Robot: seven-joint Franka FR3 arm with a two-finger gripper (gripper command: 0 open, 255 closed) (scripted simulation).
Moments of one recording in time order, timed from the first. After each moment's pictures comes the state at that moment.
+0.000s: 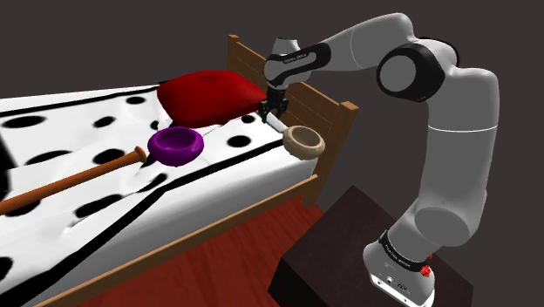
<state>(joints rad) -0.05 0.49 -0.11 -1.64 0.06 2.14 0.06</state>
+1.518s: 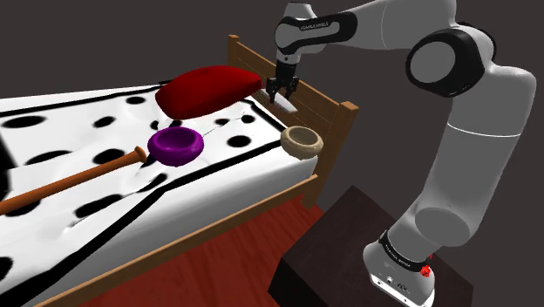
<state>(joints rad) -0.05 0.31 -0.12 -1.62 0.04 1.94 0.07</state>
